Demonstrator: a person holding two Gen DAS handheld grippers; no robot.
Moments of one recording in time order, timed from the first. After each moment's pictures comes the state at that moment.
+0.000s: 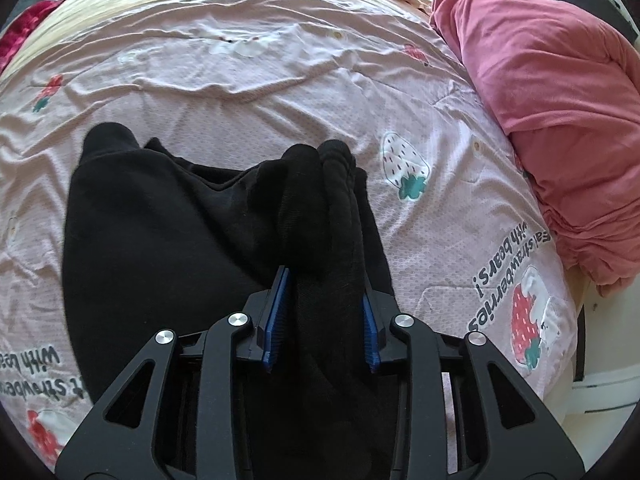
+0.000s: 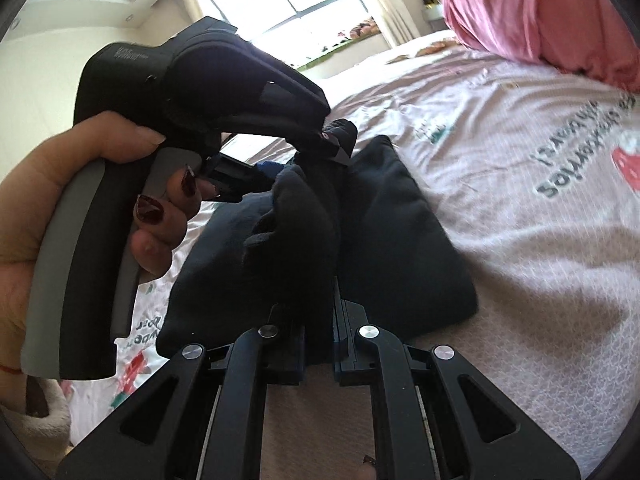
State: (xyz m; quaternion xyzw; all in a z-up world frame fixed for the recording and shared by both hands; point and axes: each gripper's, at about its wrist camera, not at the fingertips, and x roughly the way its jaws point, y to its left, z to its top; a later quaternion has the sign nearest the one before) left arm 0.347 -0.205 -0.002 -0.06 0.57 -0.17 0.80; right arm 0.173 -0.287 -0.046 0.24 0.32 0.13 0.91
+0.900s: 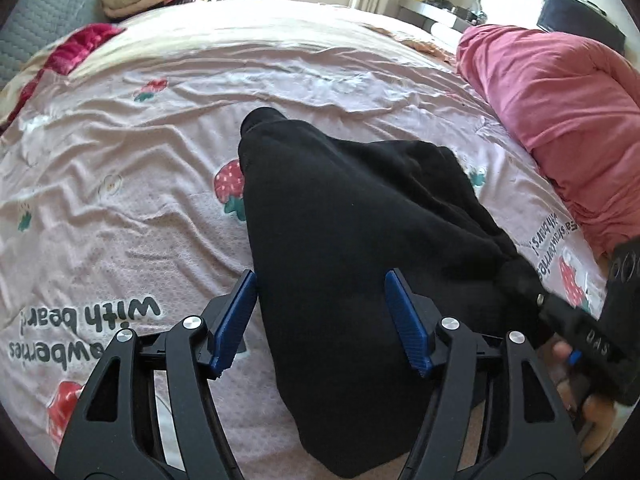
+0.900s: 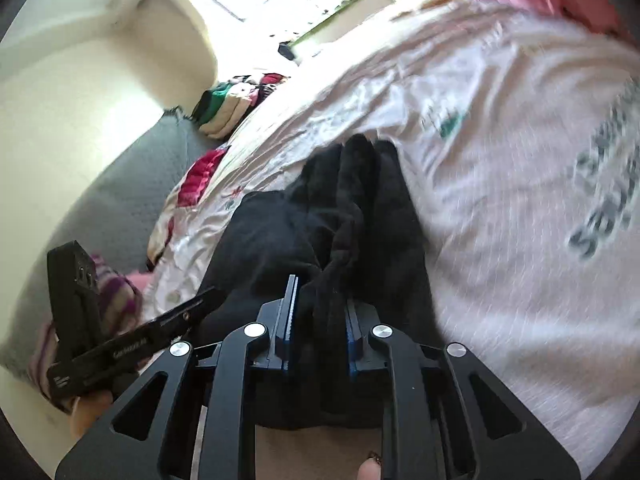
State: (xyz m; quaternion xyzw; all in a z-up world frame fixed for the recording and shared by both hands) left arm 0.261 -0.095 -0.004 -0.04 0.46 -0.12 0.88; right arm 0.226 -0.324 -0.026 0.26 0.37 0.18 0.87
